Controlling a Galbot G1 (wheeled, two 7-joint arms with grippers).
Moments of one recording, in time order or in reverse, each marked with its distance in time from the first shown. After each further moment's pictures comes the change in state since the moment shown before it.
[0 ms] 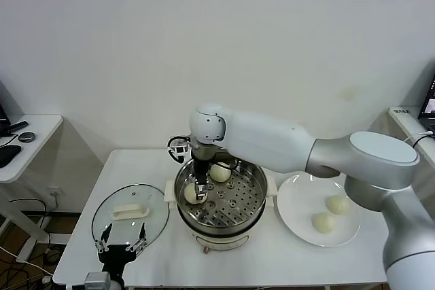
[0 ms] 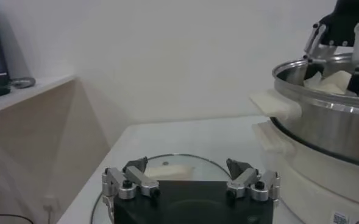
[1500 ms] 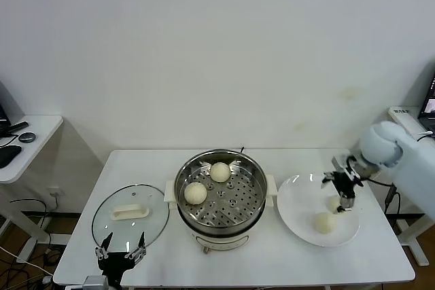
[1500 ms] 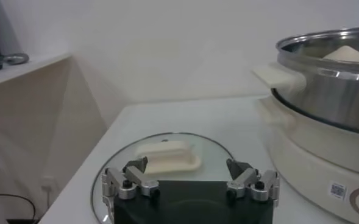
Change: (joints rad) left arm 0.016 0.020 -0.021 0.032 -0.037 0.029 0.027; right arm -0.509 -0.858 0.562 0.276 -0.454 0.550 -0.165
